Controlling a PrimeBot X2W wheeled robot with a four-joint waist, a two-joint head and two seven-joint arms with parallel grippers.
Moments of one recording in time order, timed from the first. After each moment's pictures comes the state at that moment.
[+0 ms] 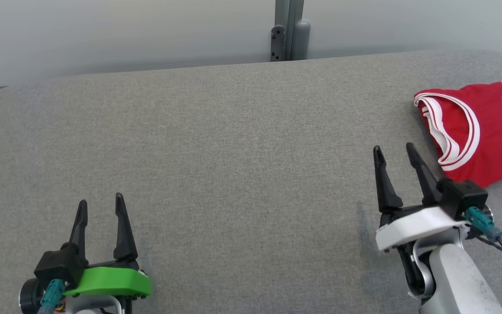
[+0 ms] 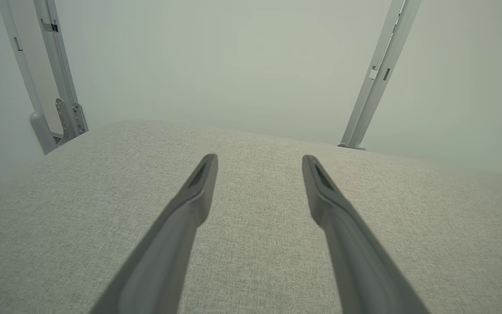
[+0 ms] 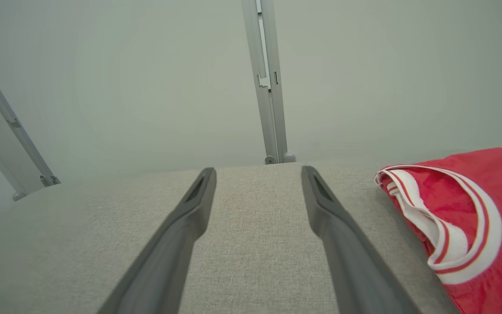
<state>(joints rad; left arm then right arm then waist) -0.03 0.05 -0.04 0.15 -0.28 0.03 -0.26 -0.23 -0.05 0.05 0.25 0.21 0.13 -0.26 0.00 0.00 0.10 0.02</state>
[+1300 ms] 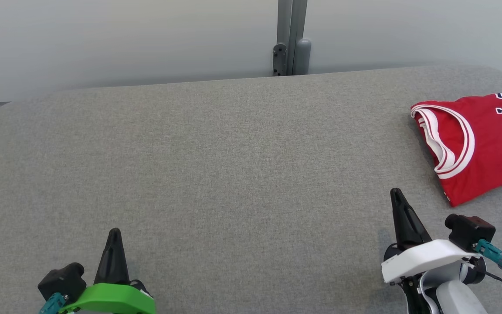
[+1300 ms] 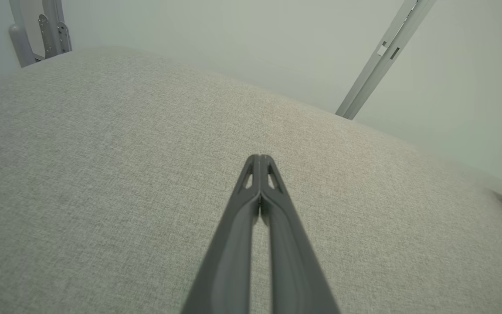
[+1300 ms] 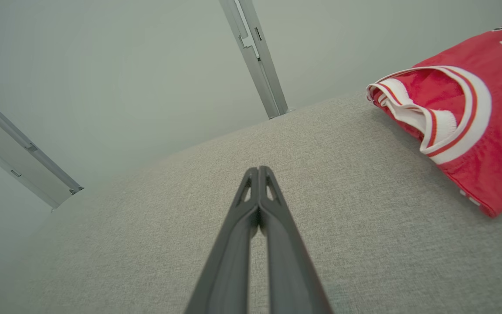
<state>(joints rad) 0.01 0.05 -0.06 0.24 -0.45 0.00 -0.21 -0.09 -0.05 0.07 0.25 0.44 0.13 -0.21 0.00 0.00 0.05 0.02</state>
